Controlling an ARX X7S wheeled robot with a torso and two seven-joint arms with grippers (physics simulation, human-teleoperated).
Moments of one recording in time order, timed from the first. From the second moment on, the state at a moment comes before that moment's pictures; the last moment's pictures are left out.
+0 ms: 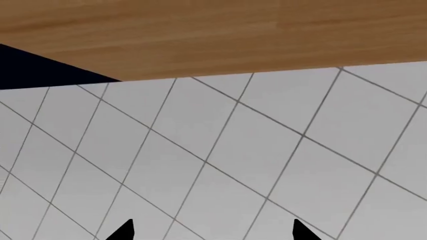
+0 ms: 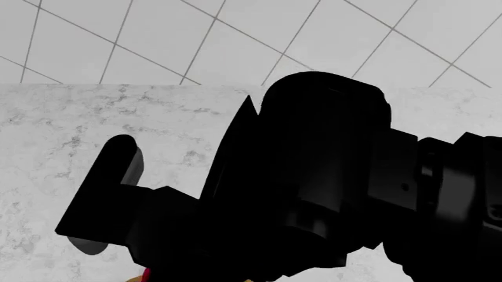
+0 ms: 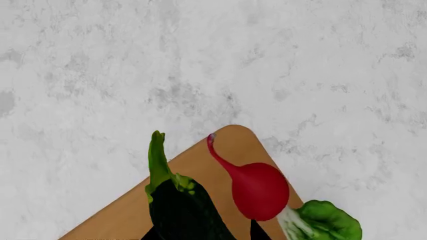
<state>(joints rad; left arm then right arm) -1.06 -0.51 0.04 0.34 -0.60 -0.98 -0.39 1.79 0.34 -1.37 -0.13 1.61 1.31 -0.07</state>
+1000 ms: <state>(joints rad) -1.09 -0.52 0.03 0.38 -0.63 -1.02 -0.41 2.18 0.59 -1.40 -0.28 2.24 1.27 0.46</state>
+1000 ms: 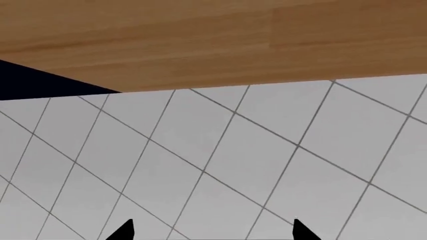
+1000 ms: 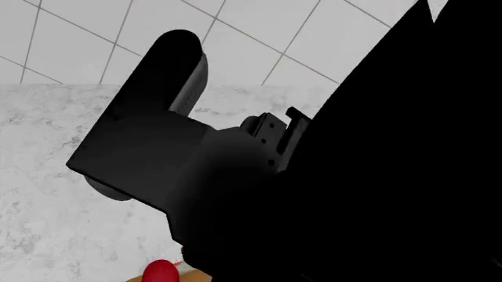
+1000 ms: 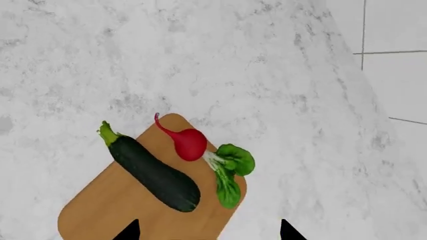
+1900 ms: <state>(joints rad) -0.95 -0.55 -0.08 0.57 -0.74 -1.06 -0.43 2.20 0.90 -1.05 -0.98 2.60 0.52 1.41</state>
